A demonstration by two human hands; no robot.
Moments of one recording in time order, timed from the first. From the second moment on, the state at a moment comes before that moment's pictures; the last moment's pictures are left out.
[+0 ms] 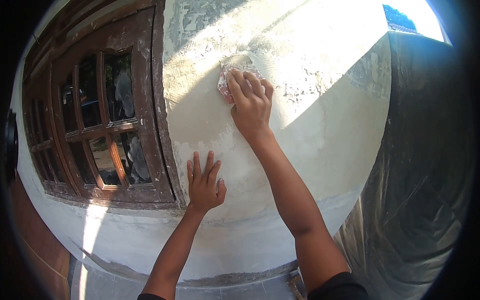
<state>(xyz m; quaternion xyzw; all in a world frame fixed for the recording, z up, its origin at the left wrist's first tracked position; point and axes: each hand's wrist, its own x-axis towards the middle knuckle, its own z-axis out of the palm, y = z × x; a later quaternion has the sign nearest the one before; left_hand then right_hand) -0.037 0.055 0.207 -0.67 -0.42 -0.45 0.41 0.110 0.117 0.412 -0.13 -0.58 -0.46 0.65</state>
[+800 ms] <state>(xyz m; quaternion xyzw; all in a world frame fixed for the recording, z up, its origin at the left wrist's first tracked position) -0.033 0.055 0.206 -0.66 -0.42 -0.46 0.42 0.123 0.109 0.349 -0.16 -0.64 -0.41 0.63</state>
